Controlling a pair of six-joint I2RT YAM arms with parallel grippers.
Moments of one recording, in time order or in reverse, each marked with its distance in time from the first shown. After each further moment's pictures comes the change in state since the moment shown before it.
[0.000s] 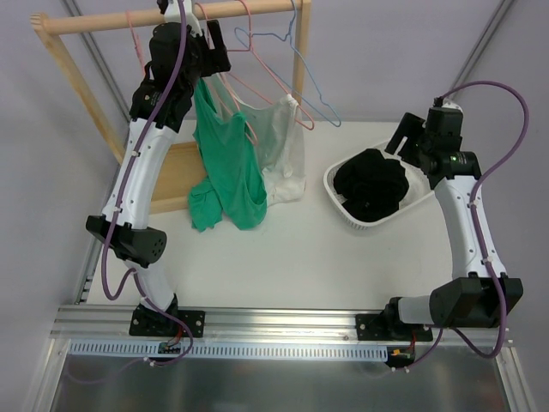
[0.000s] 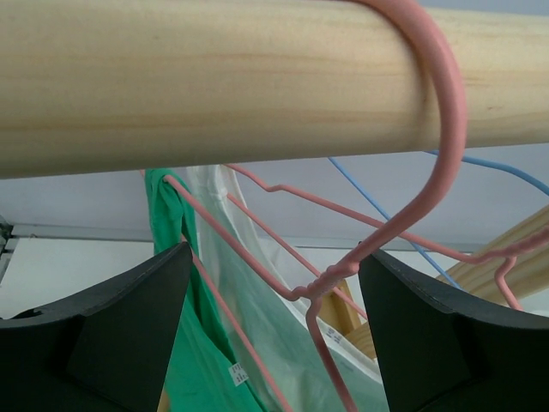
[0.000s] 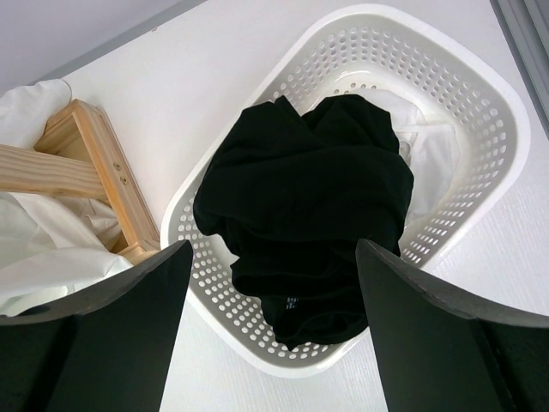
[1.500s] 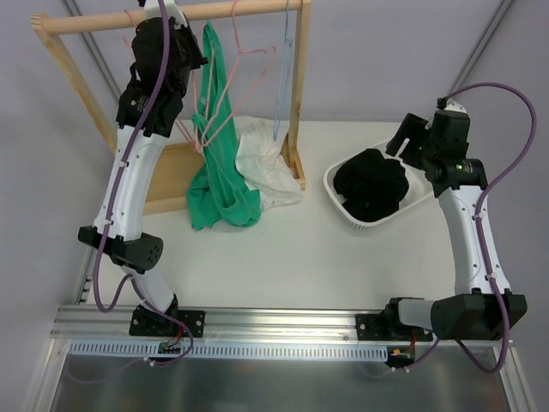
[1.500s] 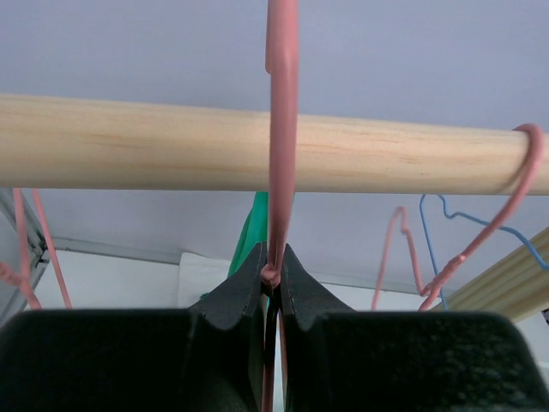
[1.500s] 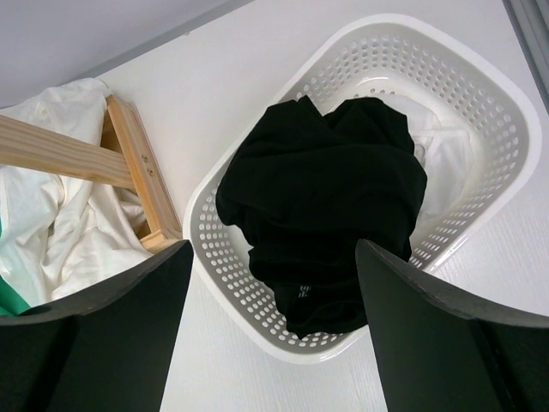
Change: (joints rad) left arm -0.018 -0.045 0.049 -0.002 -0.129 0.005; right arm 0.002 -0.078 -0.014 -0.002 -0.045 -0.007
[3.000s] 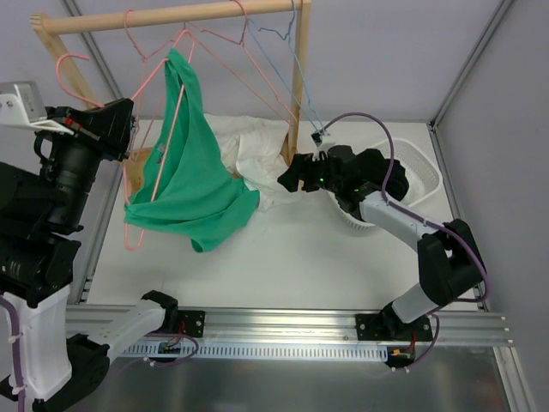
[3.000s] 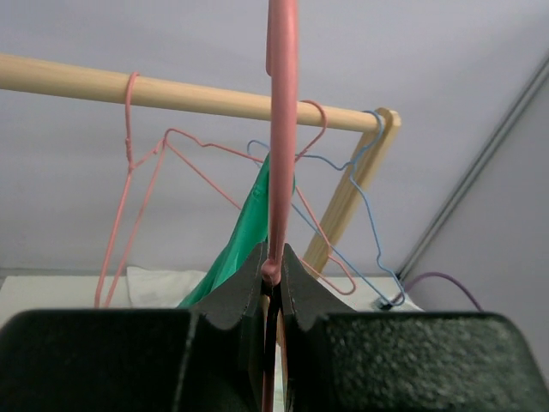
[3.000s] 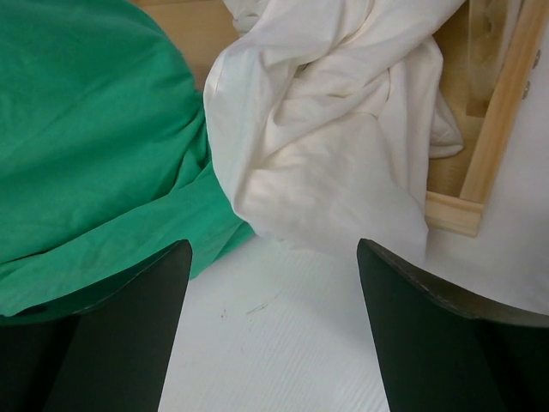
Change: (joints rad) left arm -0.002 -0.821 -0.538 -0.008 0.224 -0.071; right arm 0.512 0.248 -0.434 0.842 -0.325 0.049
